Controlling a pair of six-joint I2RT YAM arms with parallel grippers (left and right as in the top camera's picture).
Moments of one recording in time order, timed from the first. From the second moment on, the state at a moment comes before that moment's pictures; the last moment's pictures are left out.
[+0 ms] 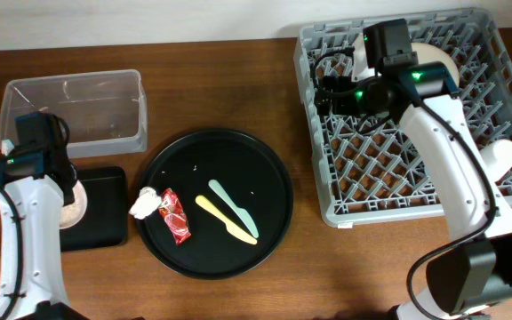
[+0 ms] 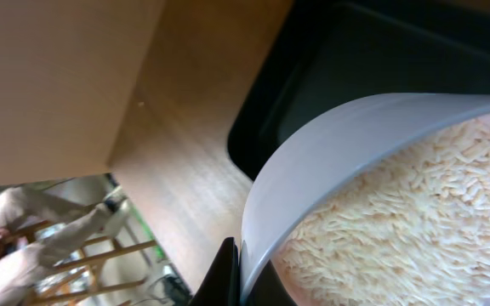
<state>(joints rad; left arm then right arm) 0.29 1.48 1.25 -1.10 -0.72 -0.16 0.16 1.75 1.73 -1.02 -0.17 0.25</state>
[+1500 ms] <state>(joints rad) 0.19 1.63 1.01 -0.51 -1.41 0.15 0.12 1.75 1.73 -1.07 -0.18 0.25</state>
